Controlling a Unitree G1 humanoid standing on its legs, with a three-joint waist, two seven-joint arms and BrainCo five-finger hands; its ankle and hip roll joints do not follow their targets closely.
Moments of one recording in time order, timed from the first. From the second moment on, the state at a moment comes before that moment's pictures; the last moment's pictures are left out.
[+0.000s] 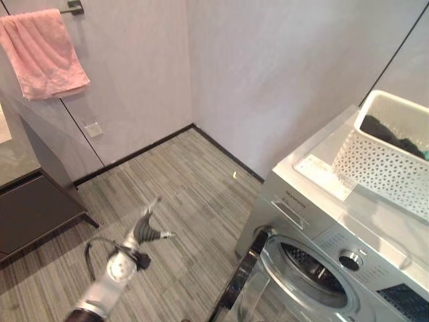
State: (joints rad) left arm 0.07 0.65 -0.19 -0.08 0.15 -0.13 0.08; right arm -0.19 -1.15 -0.29 0.39 0.12 -0.01 -0.21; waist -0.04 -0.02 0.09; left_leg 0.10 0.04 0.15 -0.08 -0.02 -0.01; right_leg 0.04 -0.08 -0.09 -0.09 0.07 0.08
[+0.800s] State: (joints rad) left arm -0.35 0.50 -0.57 -0.02 -0.50 0.02 -0.15; right arm -0.70 -1.12 0.10 0.65 0.15 0.01 -0.19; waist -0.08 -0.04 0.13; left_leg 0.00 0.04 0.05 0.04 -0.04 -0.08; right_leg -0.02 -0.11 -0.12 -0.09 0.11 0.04
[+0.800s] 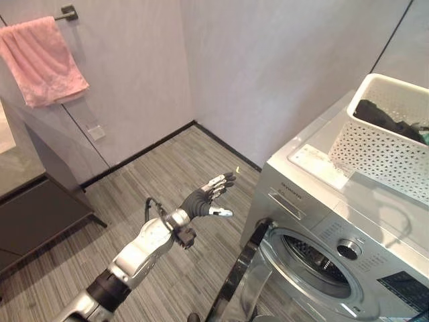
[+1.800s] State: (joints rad) left arm -0.65 0.35 -0.68 -0.03 -0.58 0.02 -0.09; right arm -1.18 -1.07 0.44 1.00 0.14 0.09 -0.15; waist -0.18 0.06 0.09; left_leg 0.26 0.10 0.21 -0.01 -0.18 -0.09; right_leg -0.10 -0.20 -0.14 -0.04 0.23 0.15
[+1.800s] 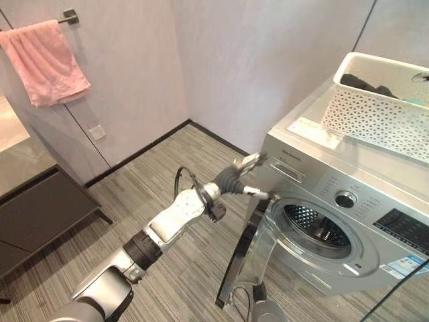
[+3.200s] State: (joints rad) left arm -0.44 -0.09 -0.48 1.01 -0.92 0.10 0.09; right arm -1.38 -1.09 0.68 0.68 0.22 0.12 -0.26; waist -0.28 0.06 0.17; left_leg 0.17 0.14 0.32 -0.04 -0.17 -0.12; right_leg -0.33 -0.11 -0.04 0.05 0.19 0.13
